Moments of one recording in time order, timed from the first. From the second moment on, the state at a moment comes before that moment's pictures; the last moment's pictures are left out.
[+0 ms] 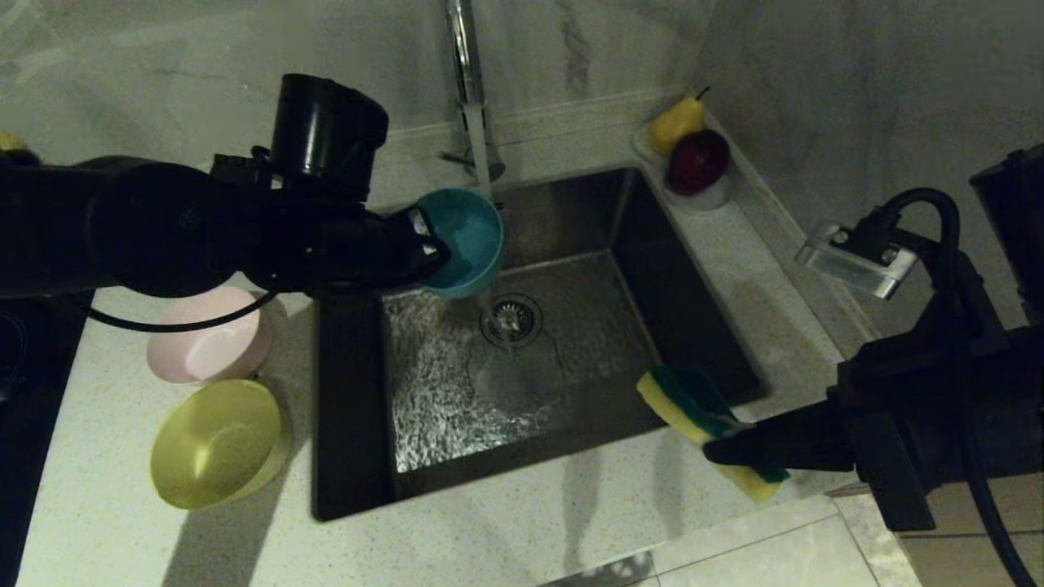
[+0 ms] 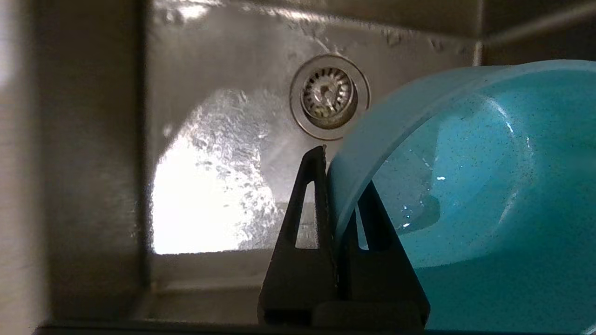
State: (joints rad) left arm -0.50 1.81 -1.53 0.16 0.38 -0.59; right arm 0.67 1.39 -1.21 0.44 0.38 0.17
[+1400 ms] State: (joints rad) left arm -0.50 1.94 -1.60 0.15 0.39 -0.63; right arm 0.67 1.32 -1.21 0.44 0.42 0.17
